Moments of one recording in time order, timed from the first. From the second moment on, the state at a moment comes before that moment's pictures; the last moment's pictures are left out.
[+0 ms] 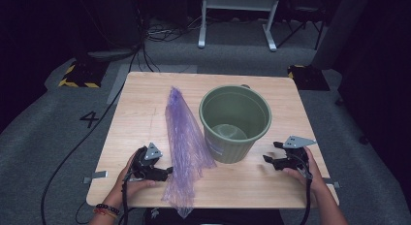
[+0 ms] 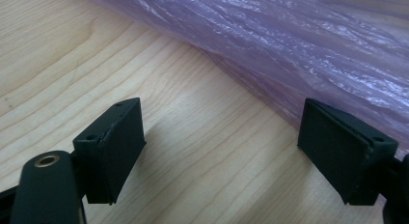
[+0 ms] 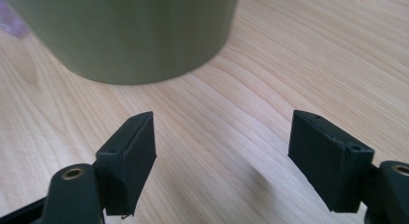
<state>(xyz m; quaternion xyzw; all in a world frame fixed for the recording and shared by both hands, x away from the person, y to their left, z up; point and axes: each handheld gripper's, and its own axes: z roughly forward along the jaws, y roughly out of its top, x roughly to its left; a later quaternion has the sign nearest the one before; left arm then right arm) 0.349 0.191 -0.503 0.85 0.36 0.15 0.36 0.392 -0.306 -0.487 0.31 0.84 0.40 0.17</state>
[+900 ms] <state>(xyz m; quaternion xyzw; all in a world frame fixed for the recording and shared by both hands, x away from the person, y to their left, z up) 0.353 0.153 -0.497 0.86 0.29 0.12 0.40 0.395 -0.244 -0.489 0.26 0.85 0.43 0.16</state>
